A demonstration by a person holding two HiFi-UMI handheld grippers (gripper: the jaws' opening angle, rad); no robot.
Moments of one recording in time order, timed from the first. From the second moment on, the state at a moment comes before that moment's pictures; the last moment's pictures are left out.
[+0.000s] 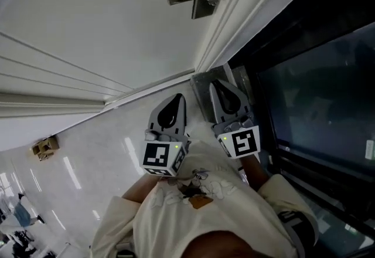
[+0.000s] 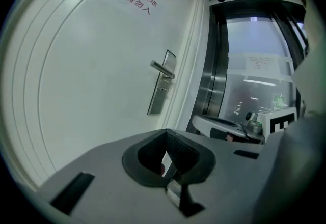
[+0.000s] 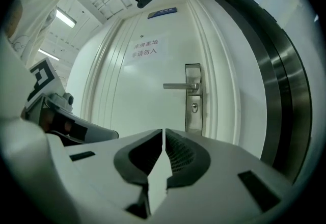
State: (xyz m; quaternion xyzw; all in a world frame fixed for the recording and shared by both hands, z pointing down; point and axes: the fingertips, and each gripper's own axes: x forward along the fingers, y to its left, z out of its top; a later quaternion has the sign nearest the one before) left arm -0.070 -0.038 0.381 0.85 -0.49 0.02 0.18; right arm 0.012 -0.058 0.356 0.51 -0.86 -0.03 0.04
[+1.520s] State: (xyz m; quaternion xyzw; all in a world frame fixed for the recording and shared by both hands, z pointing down) left arm -0.053 -0.122 0.367 0.85 -0.49 0.00 0.20; right arm 0.015 -0.241 0.307 0.48 -0.65 -0.43 0.40
